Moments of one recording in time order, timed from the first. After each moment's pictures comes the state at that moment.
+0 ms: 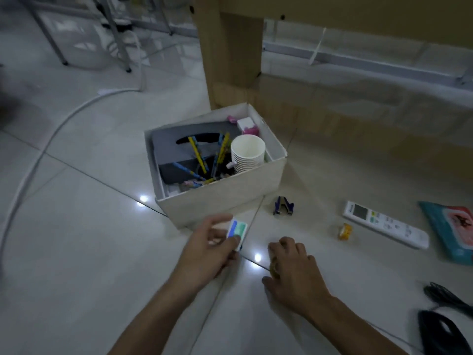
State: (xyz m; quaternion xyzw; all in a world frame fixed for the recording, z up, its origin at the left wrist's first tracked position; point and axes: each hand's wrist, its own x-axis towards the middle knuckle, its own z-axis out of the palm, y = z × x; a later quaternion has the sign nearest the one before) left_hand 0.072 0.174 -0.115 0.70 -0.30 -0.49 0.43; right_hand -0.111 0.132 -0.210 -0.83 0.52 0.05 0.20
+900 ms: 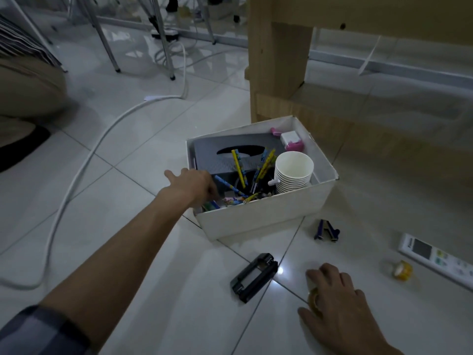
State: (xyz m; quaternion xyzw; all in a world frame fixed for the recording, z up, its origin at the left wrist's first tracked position) left_hand 0.228 0.048 -0.095 0.83 -0.52 -0.16 -0.14; right_hand -0.104 0.119 -0.205 -0.85 0.49 0.06 0.19
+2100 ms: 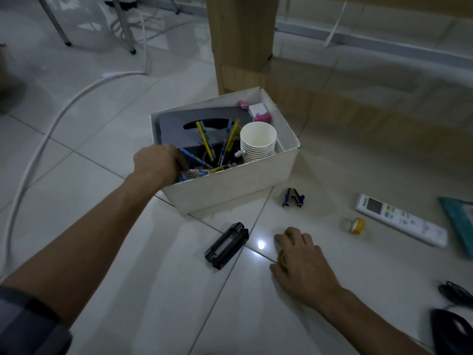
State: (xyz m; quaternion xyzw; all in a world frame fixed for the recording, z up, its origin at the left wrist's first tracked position) left_hand 0.232 0.053 -0.117 0.85 -0.53 -0.04 -0.08; right_hand -0.104 0.119 -0.213 -0.86 0.47 0.03 0.18
